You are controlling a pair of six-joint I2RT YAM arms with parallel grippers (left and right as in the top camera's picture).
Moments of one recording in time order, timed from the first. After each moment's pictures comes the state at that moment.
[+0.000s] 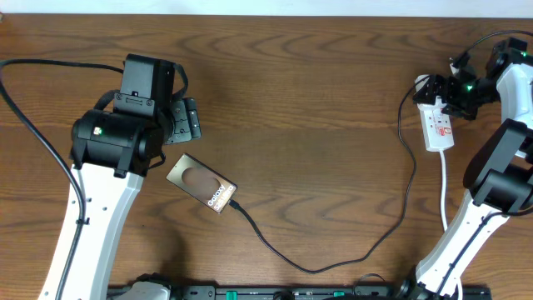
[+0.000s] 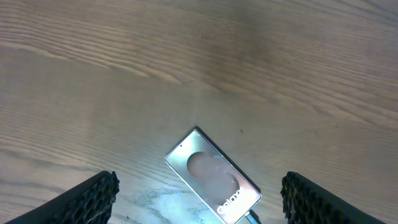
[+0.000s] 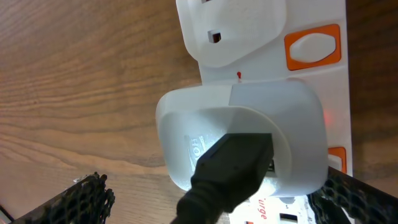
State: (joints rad) left arm -0.22 1.34 1.50 -1.20 -0.21 -0.35; right arm -0.40 2.34 1.97 -1.14 -0.48 -0.19
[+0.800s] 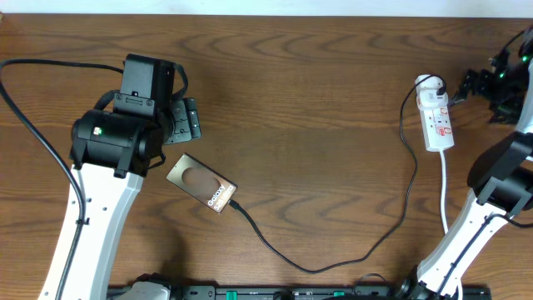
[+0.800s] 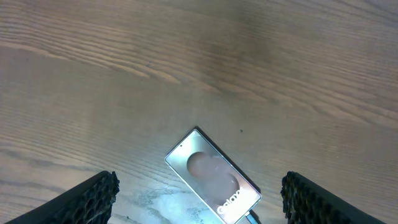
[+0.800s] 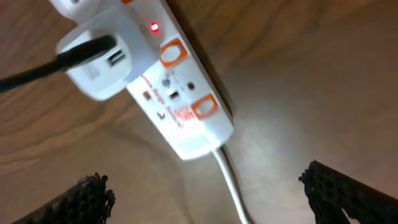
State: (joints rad) left arm -0.22 1.34 1.50 -1.20 -0.21 -0.35; right arm -0.44 2.36 2.39 -1.62 -0.12 0.03
